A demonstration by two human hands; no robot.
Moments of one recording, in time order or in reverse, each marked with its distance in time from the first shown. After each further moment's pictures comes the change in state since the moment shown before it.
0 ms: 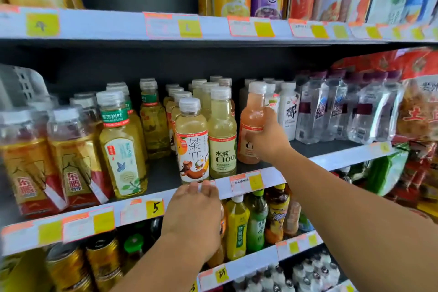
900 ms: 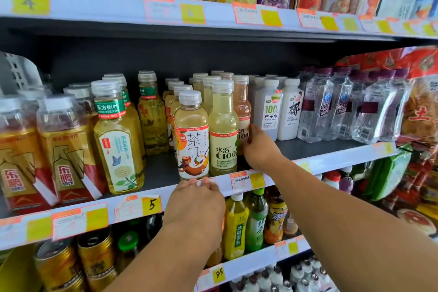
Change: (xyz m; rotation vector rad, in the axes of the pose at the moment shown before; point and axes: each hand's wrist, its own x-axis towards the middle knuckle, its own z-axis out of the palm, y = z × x) left_hand 0.007 0.002 -0.005 0.063 -0.061 0.011; right_hand 0.010 0.031 0.035 -0.152 -0.130 0.027
